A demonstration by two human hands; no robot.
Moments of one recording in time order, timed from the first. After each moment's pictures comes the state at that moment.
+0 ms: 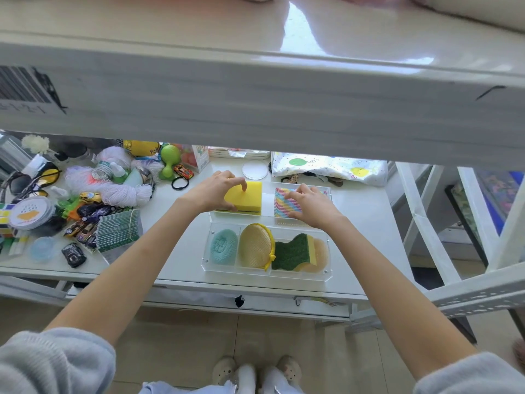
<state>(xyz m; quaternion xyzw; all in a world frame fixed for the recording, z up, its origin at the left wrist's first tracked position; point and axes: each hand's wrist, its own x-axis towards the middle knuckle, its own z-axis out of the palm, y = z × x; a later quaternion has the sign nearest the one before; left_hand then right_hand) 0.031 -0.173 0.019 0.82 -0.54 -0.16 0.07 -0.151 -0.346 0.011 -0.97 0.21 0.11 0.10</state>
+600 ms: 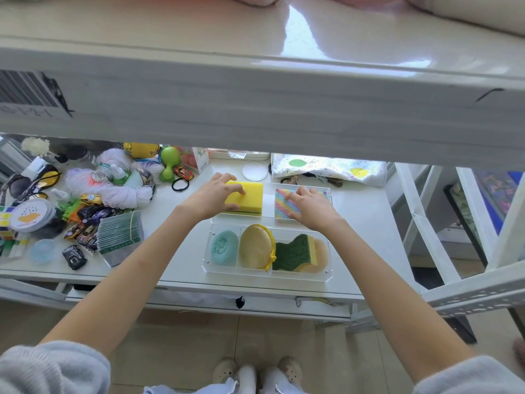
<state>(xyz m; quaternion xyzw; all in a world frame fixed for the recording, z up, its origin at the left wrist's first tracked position) 0.025 -0.166 0.014 0.83 -0.53 -0.12 0.08 -0.151 -0.341 0.008 -0.97 0.22 0.10 0.08</state>
